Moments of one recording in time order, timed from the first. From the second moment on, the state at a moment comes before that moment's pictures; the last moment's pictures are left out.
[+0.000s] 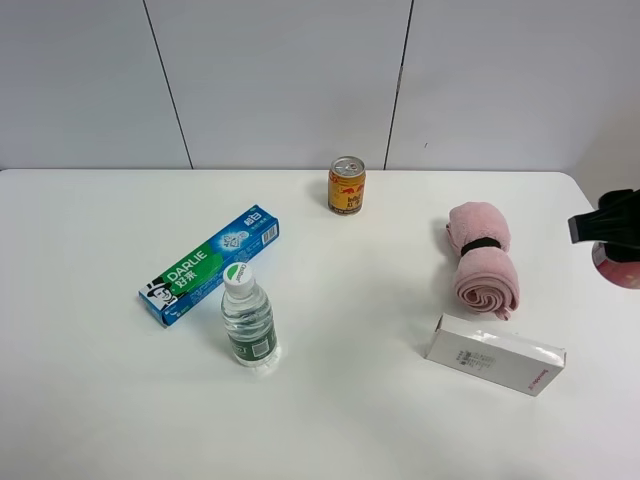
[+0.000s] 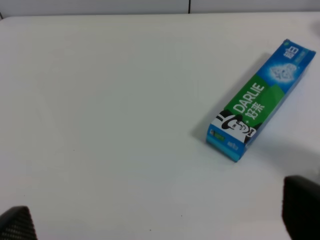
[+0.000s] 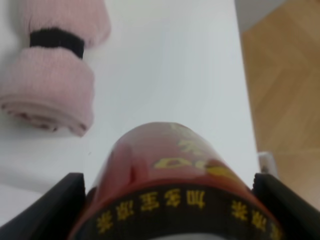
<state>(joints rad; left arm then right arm) 0.09 -0.01 -0.51 -0.03 1.05 0.00 0.65 1.00 -0.87 -0.62 1.24 0.74</state>
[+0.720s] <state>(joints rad) 0.09 -0.01 -0.51 -0.03 1.05 0.00 0.65 1.00 -0.86 -0.50 1.19 0.75</state>
